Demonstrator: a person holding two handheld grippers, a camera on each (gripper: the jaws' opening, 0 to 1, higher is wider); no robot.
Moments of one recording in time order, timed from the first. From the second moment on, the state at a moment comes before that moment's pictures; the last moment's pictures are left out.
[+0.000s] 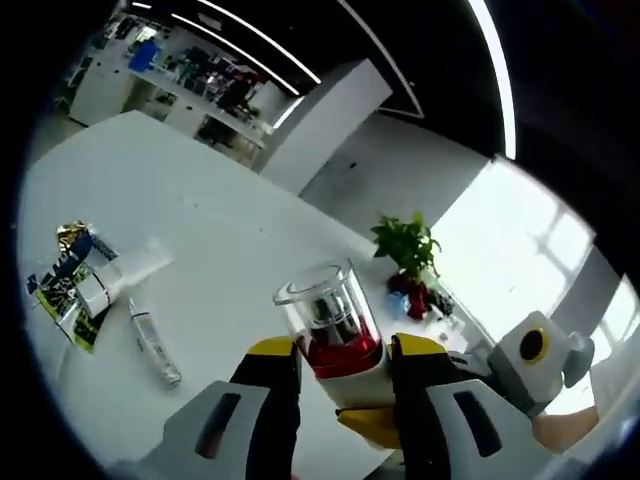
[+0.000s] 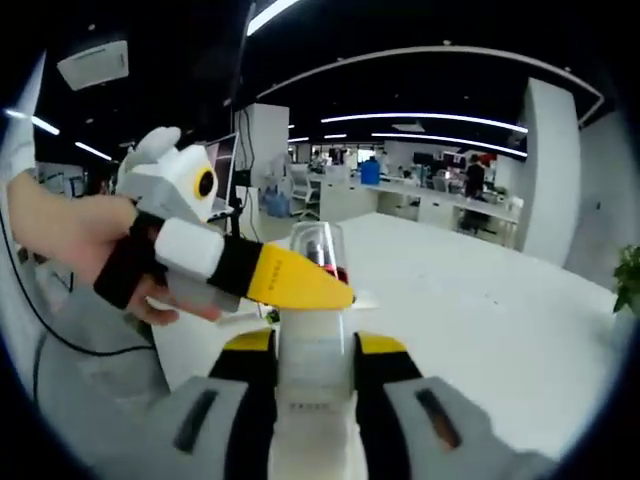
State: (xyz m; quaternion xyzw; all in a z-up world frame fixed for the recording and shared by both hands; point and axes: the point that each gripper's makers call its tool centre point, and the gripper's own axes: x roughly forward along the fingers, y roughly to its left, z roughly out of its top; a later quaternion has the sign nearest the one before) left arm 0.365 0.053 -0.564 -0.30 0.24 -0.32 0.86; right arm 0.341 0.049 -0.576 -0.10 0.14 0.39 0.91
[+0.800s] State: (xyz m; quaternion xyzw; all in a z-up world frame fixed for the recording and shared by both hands) left arm 0.331 0.001 -0.555 -0.21 0.26 -0.47 0.82; right arm 0.315 0.013 -0.586 0.00 0.17 0.43 0.89
